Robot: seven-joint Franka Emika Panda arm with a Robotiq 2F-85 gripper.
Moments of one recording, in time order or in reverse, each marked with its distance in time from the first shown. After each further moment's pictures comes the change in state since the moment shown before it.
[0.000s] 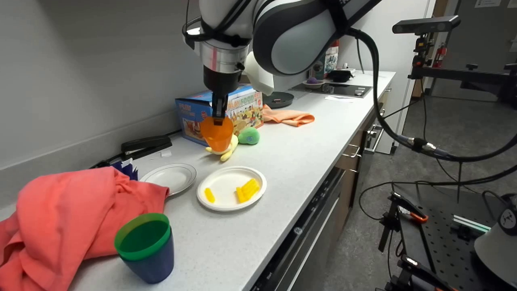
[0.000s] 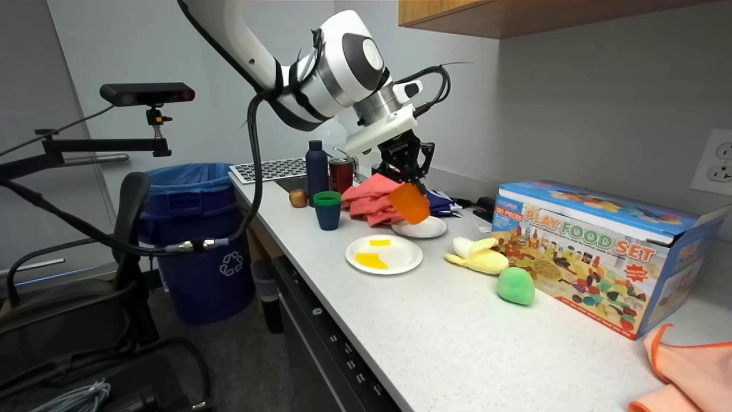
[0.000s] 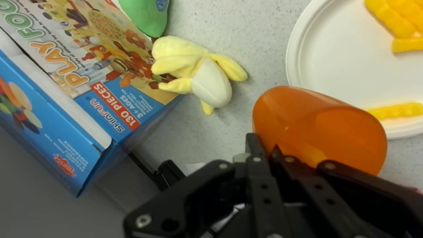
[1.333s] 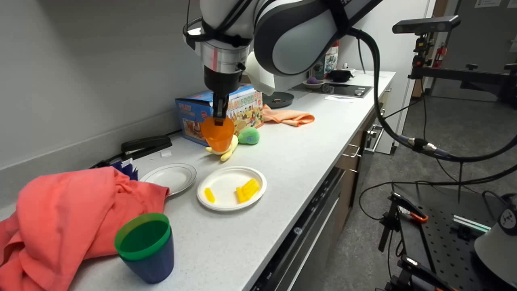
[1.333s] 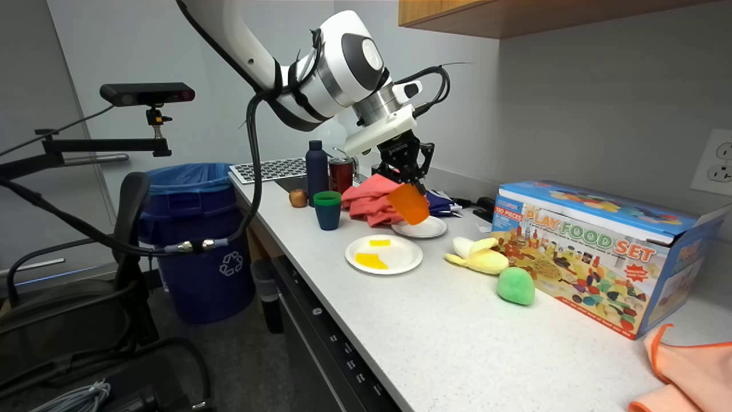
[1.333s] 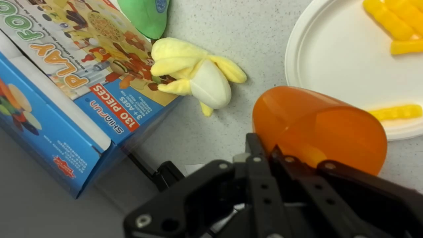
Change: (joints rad) arm 0.000 -0.003 0.000 -0.005 0.000 0.000 0.000
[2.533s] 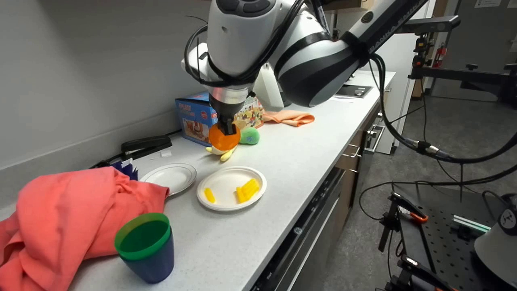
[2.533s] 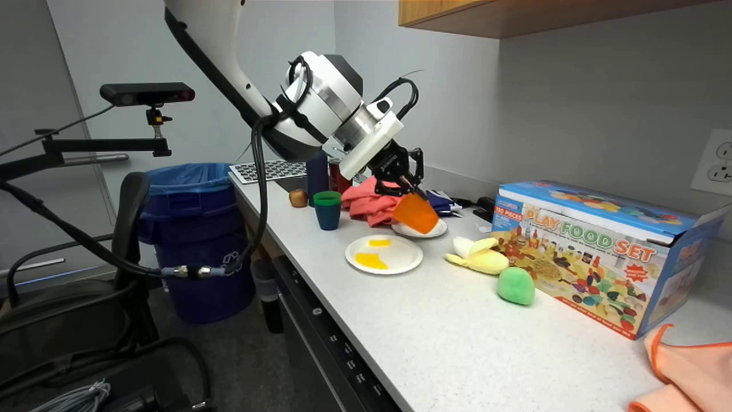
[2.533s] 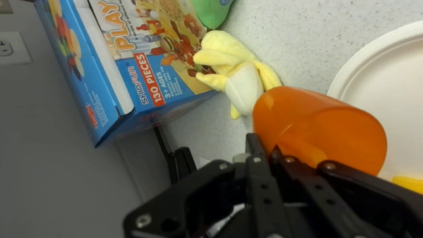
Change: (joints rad) arm 0.038 0.006 0.010 -0.074 -0.531 -0.008 0.208
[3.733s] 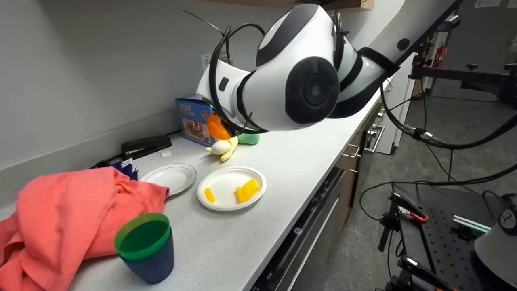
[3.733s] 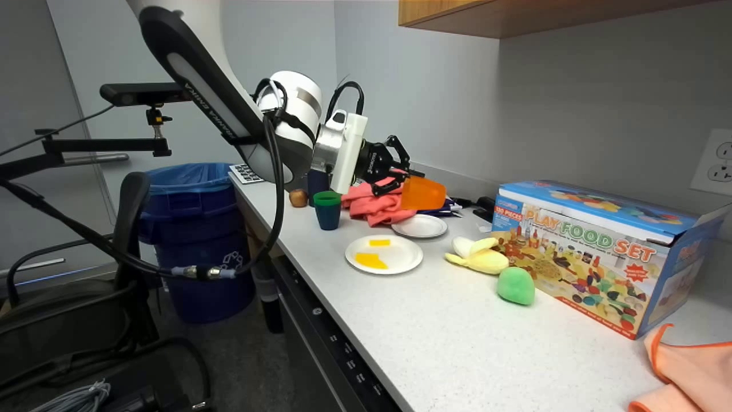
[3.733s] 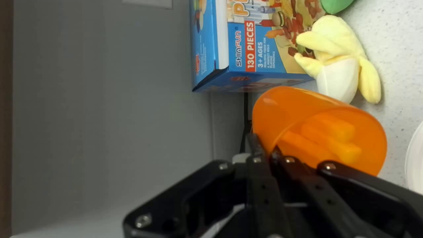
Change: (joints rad) arm 0.008 -0.057 0.102 -0.146 -0.736 -0.210 0.422
